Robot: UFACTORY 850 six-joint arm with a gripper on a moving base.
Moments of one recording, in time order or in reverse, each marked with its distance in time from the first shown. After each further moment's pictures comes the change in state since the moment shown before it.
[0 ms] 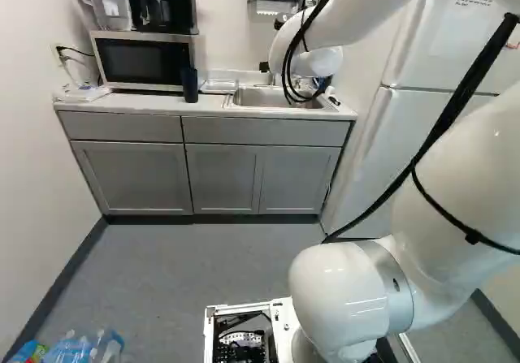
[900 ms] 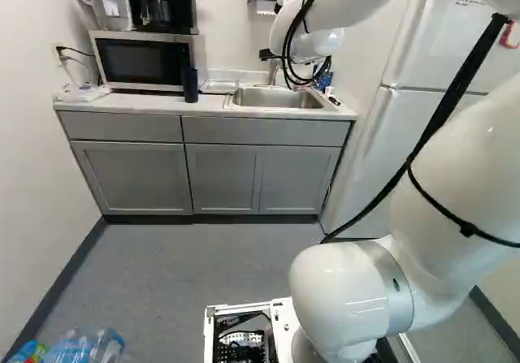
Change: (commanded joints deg) arm 0.0 -1.5 -6.8 0.0 -5.7 0.0
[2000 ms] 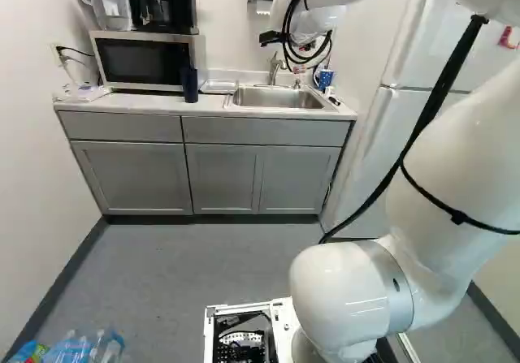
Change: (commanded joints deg) arm 0.0 -2.5 -9.0 0.0 -7.1 0.0
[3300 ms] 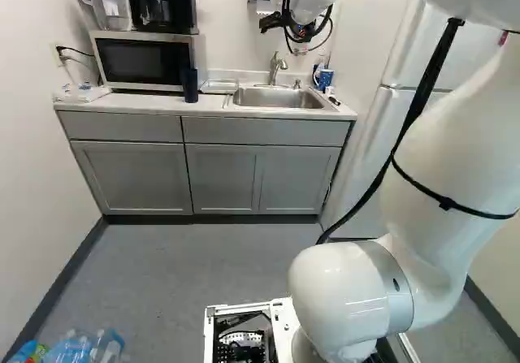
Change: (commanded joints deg) arm 0.0 -3.0 -9.1 0.0 -7.8 0.0
